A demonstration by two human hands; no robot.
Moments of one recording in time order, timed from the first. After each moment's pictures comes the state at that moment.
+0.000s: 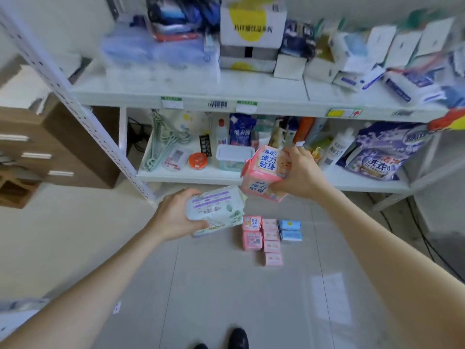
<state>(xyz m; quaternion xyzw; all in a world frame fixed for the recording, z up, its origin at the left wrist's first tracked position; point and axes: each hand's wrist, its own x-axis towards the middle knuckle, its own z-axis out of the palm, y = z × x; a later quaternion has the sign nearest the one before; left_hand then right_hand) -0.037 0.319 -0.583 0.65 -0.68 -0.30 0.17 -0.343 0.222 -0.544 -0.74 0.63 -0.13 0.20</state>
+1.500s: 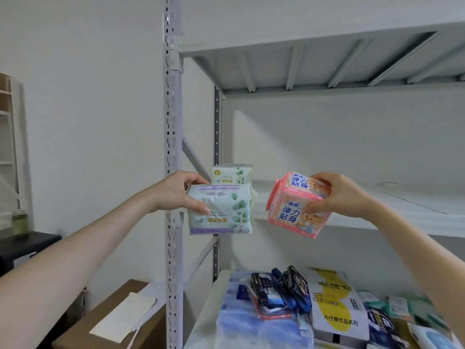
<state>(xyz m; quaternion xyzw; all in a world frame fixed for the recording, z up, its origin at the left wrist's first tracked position) 0.240 0.182 0.007 0.54 -0.74 -0.14 0.37 -0.138 0.102 0.008 -0.81 0.44 -0.37 0.12</state>
